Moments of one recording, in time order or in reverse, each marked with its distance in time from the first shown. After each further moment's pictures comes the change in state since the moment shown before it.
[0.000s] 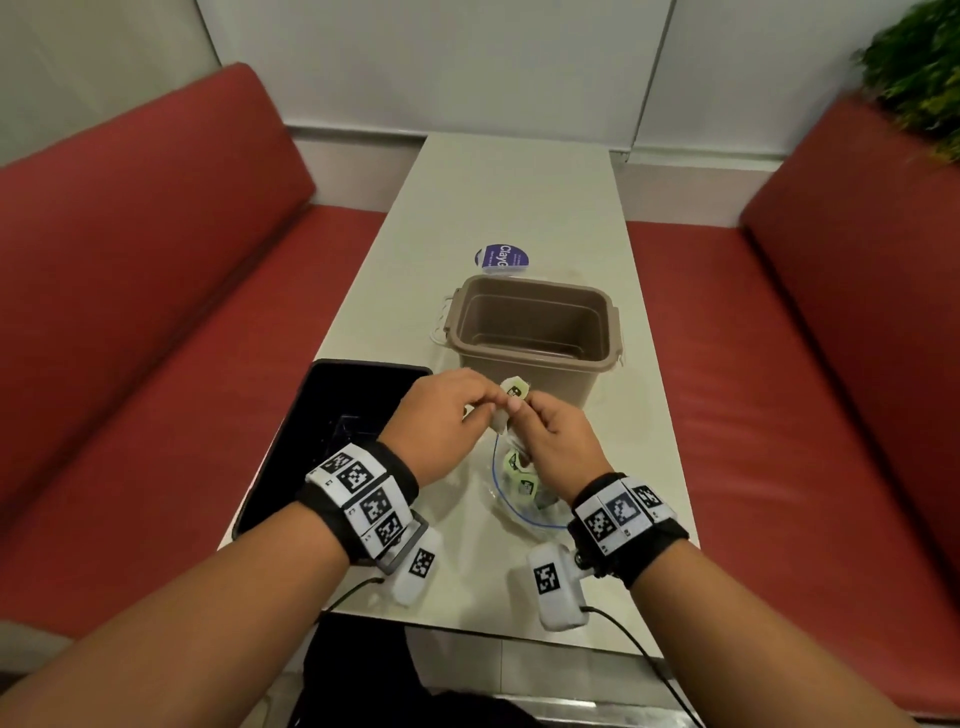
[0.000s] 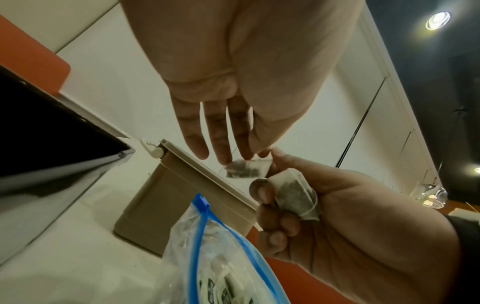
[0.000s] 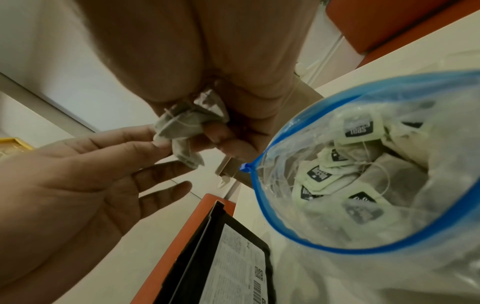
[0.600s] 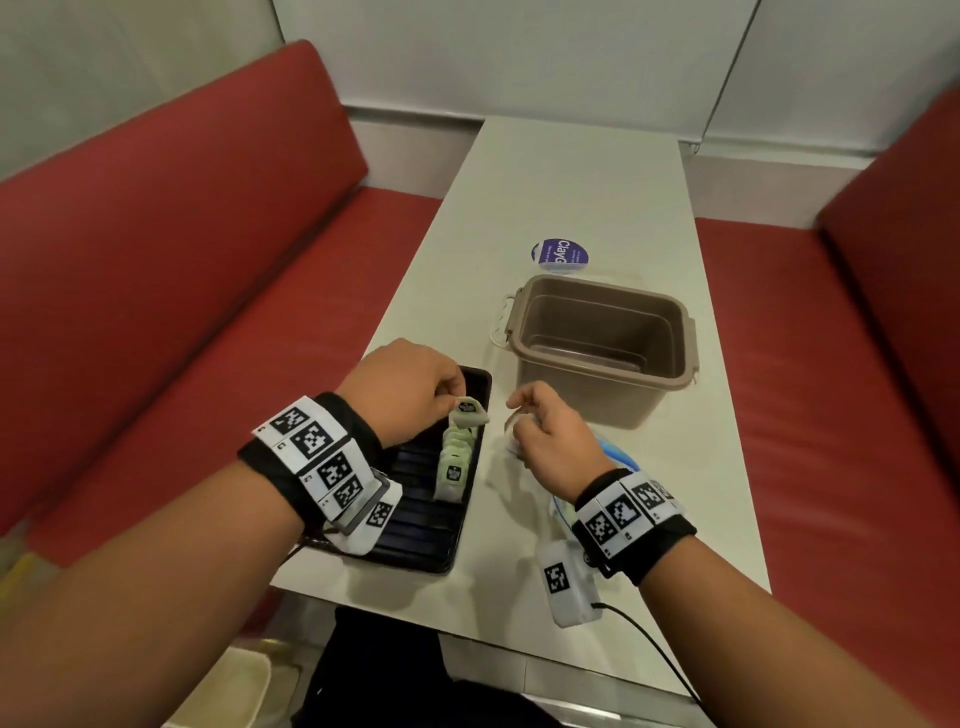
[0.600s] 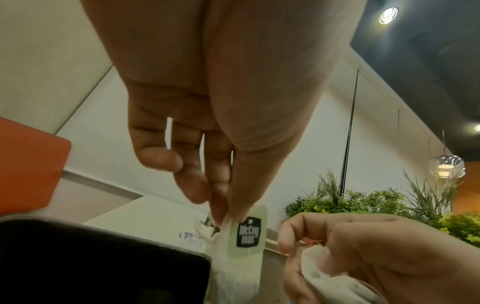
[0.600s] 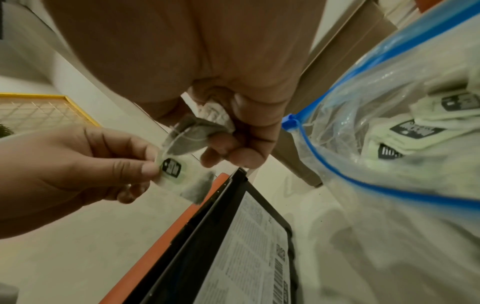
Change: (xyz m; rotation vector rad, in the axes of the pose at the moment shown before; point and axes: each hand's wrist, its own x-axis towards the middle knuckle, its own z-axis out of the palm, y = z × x) left_hand 0.006 -0.040 -0.096 0.510 -0.259 -0.196; right_hand 0.029 -0.020 0.055 -0.138 -0.200 0.050
